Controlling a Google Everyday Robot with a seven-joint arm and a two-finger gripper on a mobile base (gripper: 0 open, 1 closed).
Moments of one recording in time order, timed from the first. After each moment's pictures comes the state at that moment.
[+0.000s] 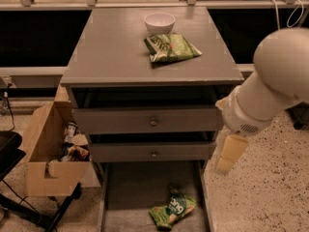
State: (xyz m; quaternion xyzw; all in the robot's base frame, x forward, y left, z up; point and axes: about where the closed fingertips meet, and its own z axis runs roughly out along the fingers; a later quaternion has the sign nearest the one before) arm 0.451 -0.160 0.814 -0.64 0.76 0.01 0.15
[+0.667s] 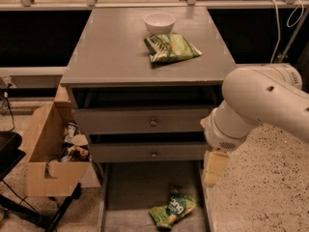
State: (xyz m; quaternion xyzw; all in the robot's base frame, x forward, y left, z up) arm 0.452 -0.137 0.740 -0.66 0.74 0.02 0.12
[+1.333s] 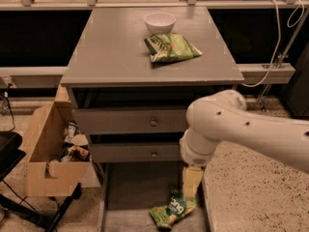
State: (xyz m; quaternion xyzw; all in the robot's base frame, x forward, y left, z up) arm 0.454 -0.098 0.648 -0.69 0.72 0.04 0.07
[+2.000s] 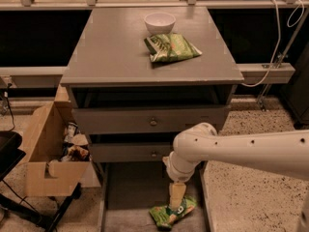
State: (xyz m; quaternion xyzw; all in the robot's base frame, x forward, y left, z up) arm 0.474 -0.056 0.505 -0.74 0.66 0.08 0.10
